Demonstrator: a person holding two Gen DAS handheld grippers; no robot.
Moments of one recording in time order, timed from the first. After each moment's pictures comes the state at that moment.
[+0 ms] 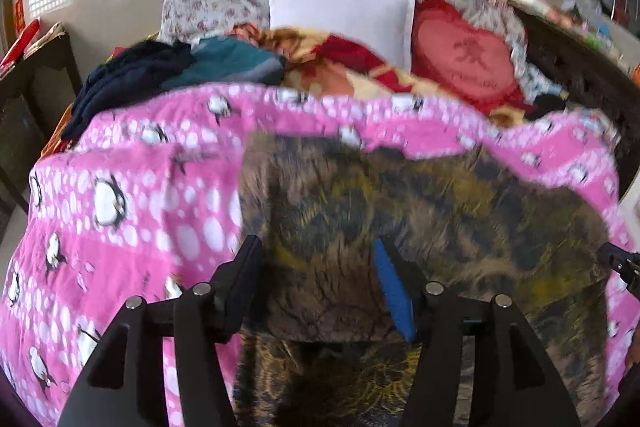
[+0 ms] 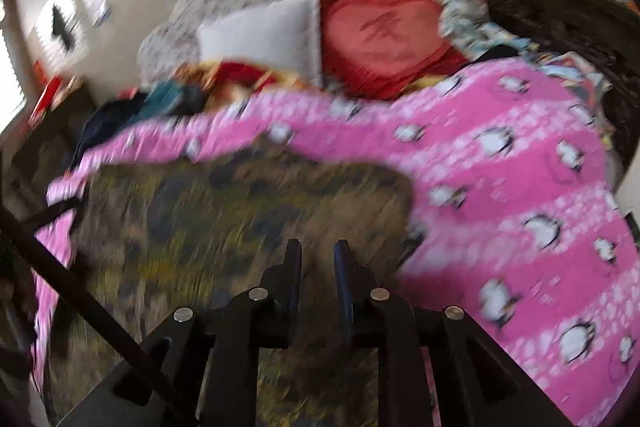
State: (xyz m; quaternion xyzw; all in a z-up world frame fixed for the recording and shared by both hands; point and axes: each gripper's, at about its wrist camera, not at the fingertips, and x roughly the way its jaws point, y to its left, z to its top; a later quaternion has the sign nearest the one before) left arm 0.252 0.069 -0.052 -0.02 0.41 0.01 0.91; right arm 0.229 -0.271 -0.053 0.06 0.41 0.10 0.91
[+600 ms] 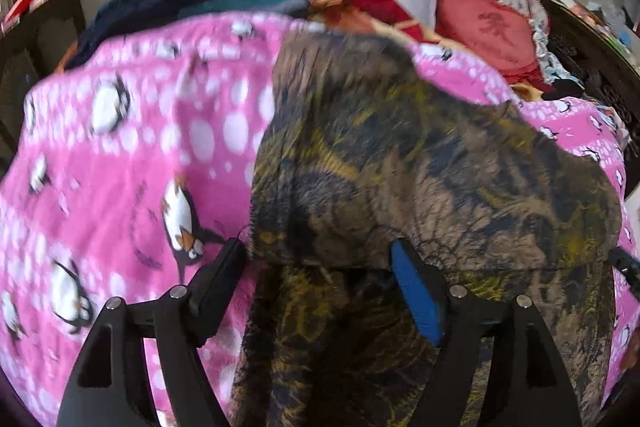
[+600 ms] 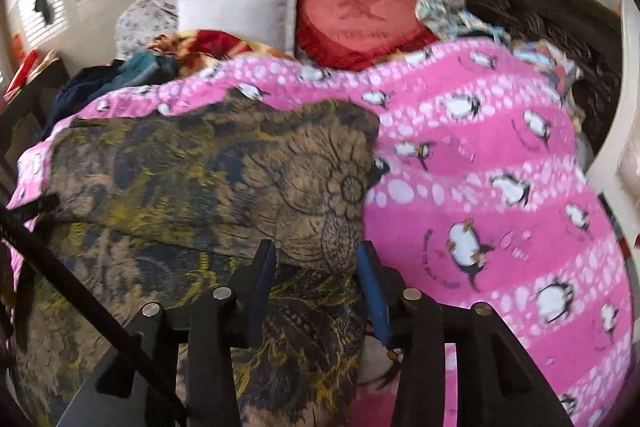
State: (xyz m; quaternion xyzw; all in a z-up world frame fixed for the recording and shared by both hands) left arm 0.235 0.098 -0.092 -0.07 0.47 0.02 0.88; right arm 0.209 -0.281 -0.078 0.03 0.43 0.04 0.90
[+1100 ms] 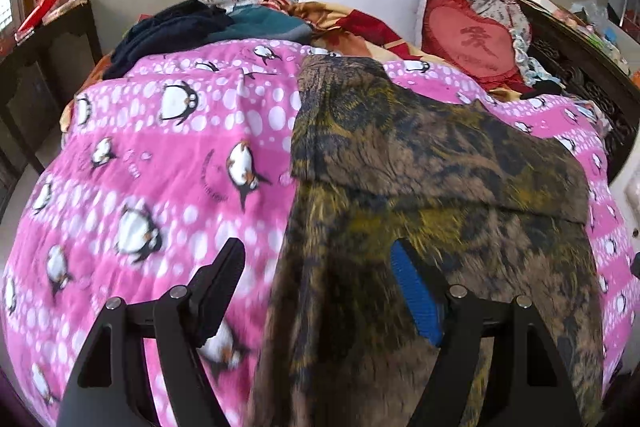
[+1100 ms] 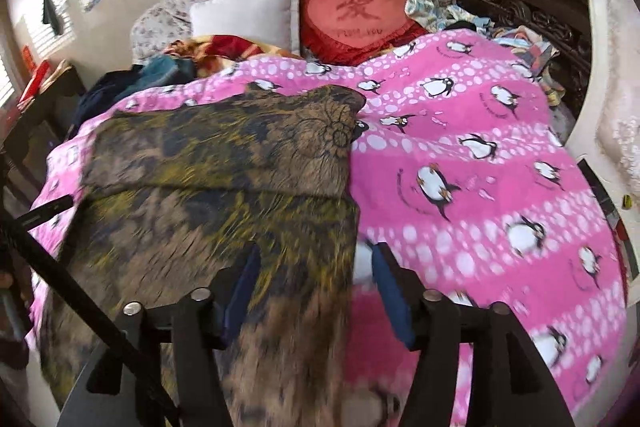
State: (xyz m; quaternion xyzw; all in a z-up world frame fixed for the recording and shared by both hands) left arm 0.136 0.097 -0.043 -0.04 0.43 0.02 0.90; right arm 0.112 -0.301 -0.029 0.05 0.43 0.06 0.90
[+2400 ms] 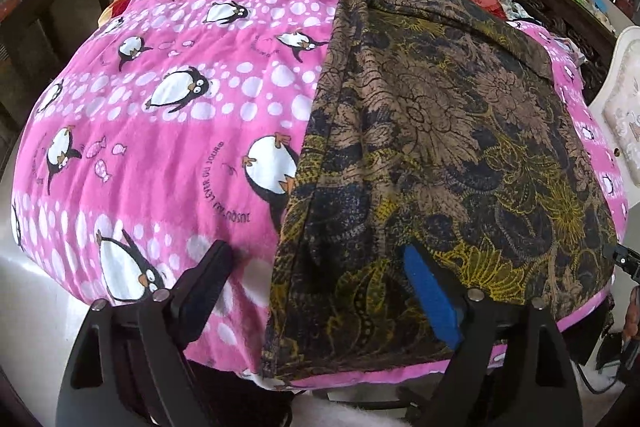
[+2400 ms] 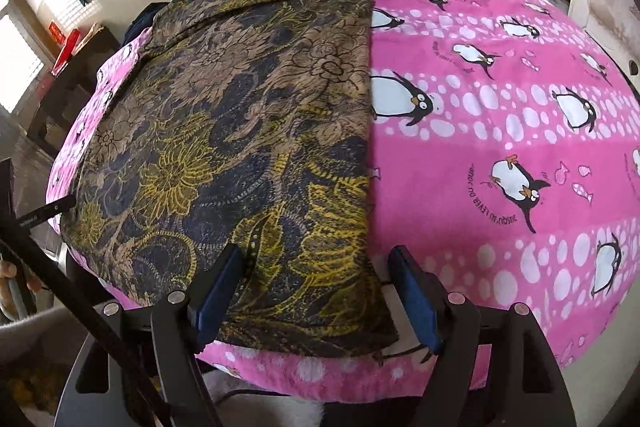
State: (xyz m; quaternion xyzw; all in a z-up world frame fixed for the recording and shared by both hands) left arm -0.066 0.133 -0.097 -0.06 0.51 0.00 0.86; right arm -0.070 -0.304 -0.115 0.09 0.51 0.13 0.85
